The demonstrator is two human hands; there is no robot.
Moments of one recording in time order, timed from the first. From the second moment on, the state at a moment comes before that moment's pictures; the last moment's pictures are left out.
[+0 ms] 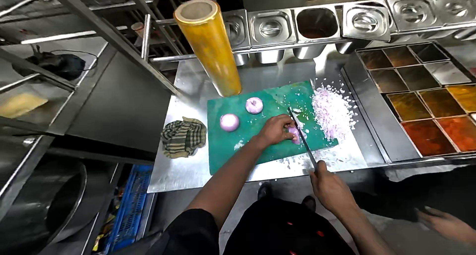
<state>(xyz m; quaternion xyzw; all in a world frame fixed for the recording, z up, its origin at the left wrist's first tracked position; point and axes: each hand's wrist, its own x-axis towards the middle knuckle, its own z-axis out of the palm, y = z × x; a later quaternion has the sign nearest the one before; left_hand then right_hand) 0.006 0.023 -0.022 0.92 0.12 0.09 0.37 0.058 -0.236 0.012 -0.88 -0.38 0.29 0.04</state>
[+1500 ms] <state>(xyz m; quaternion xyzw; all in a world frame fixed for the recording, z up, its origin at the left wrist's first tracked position) 0.002 0.025 -0.037 0.90 0.10 0.17 0.39 0.049 -0.244 -0.011 -0.87 -0.38 0.30 0.03</state>
